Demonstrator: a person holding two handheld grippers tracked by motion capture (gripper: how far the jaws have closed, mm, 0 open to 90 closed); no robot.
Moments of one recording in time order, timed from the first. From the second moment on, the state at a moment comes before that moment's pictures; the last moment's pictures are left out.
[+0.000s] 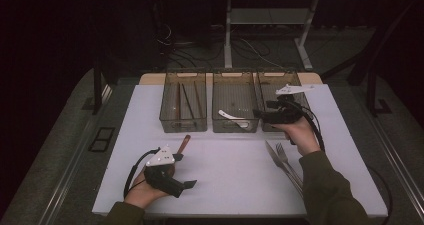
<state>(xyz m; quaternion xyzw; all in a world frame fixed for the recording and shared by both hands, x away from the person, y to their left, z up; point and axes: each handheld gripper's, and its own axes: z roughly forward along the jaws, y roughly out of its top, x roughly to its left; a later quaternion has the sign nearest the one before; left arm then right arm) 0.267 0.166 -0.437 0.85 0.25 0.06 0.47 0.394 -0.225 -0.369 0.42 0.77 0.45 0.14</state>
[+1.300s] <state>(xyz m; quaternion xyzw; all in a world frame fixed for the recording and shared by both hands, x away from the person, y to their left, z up) 0.267 0.166 -0.438 0.85 0.25 0.07 0.46 0.295 -0.292 -0.413 0.42 0.76 0.46 0.16</state>
